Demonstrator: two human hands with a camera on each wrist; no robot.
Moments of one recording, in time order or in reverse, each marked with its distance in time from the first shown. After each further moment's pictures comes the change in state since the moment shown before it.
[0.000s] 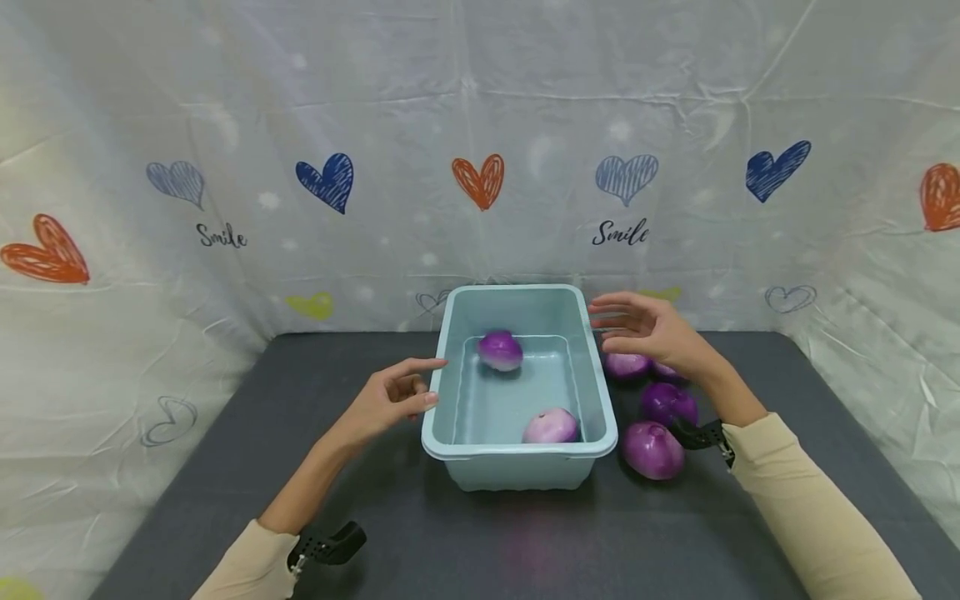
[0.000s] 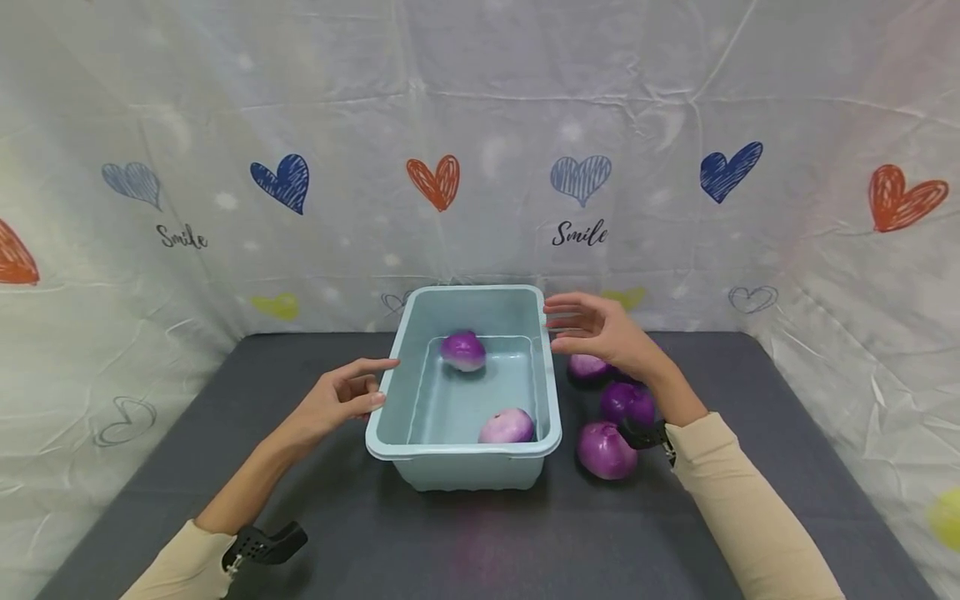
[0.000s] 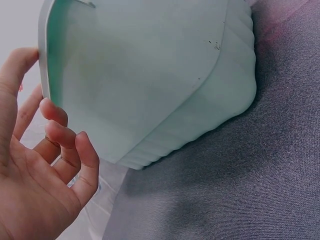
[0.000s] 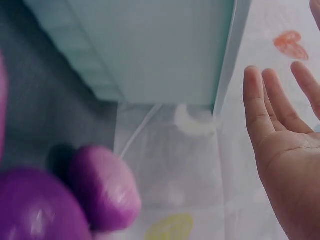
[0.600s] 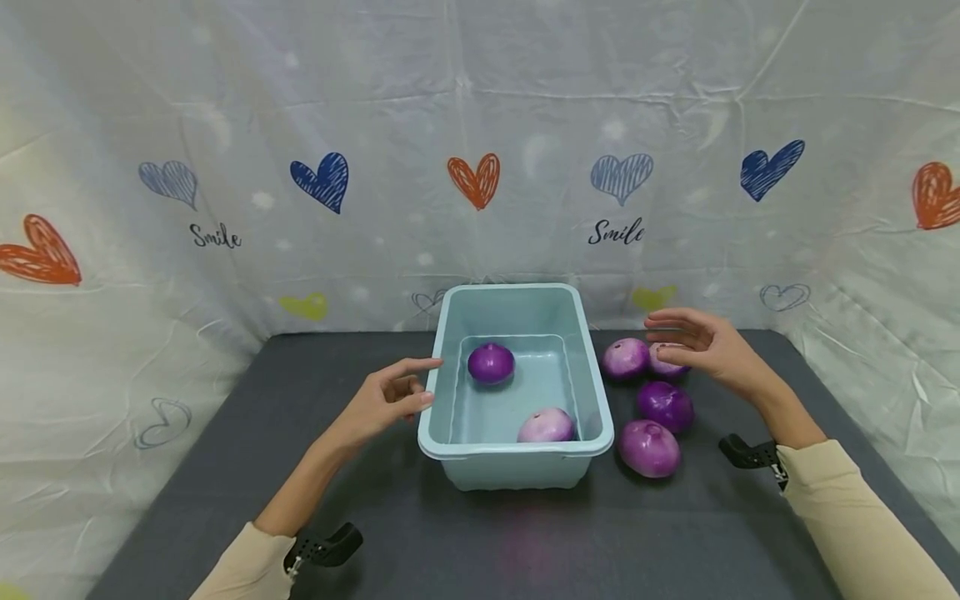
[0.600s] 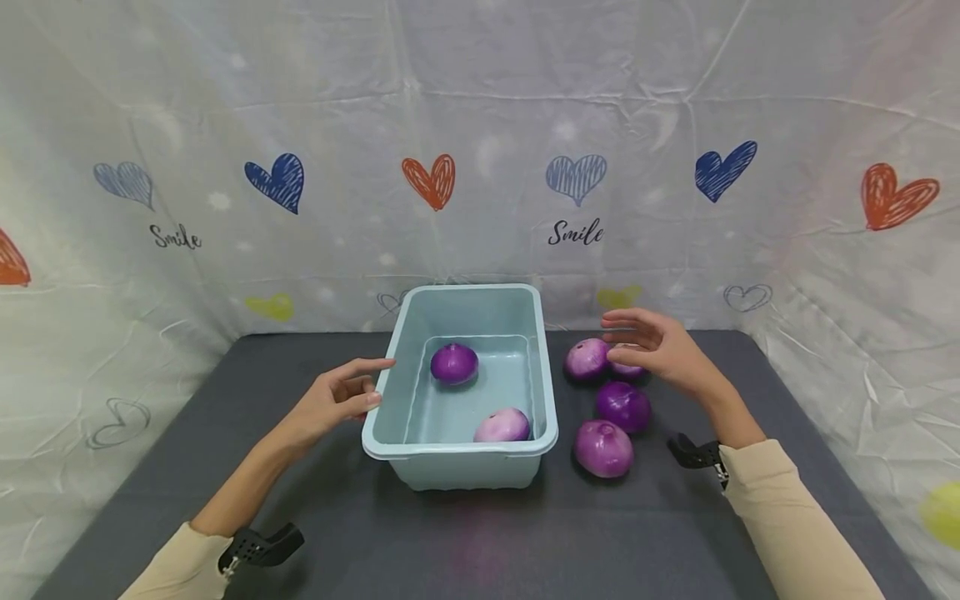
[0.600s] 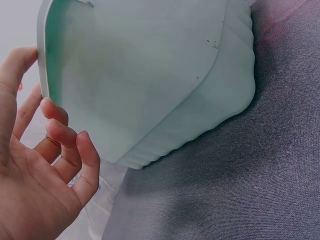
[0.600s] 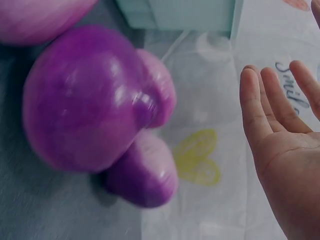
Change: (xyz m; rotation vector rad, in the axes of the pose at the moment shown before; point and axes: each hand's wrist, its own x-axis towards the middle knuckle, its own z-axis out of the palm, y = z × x) left_hand -0.002 0.001 0.001 0.004 -0.005 -0.021; right_hand -0.061 0.010 -0.044 -0.139 0.118 0.112
